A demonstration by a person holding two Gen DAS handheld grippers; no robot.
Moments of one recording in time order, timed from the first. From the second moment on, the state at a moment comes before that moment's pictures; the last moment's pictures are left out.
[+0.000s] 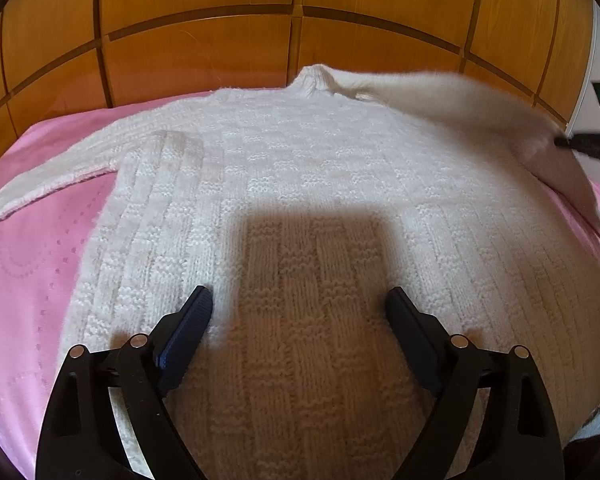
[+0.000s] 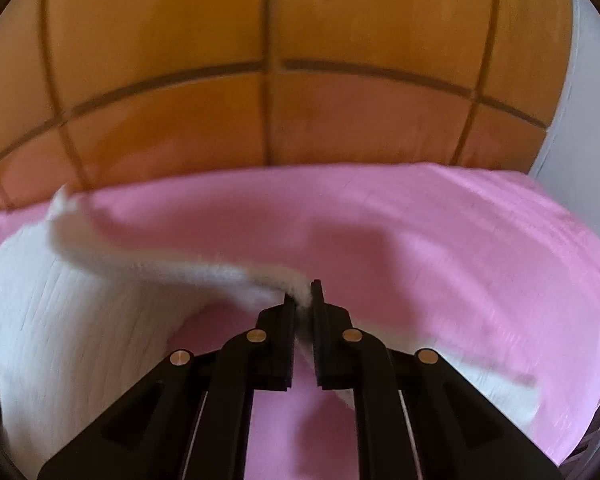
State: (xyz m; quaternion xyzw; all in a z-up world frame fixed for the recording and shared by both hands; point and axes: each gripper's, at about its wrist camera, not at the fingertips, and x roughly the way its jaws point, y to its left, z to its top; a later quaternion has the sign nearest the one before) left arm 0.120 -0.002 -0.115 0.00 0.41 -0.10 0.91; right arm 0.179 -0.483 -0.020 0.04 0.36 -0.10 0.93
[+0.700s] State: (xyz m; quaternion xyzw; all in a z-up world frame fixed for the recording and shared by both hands) left arm 0.117 0.000 -0.117 0.00 0.40 -0.10 0.91; right arm 0.053 -0.639 -0.068 0.43 0.28 -0.19 0.84
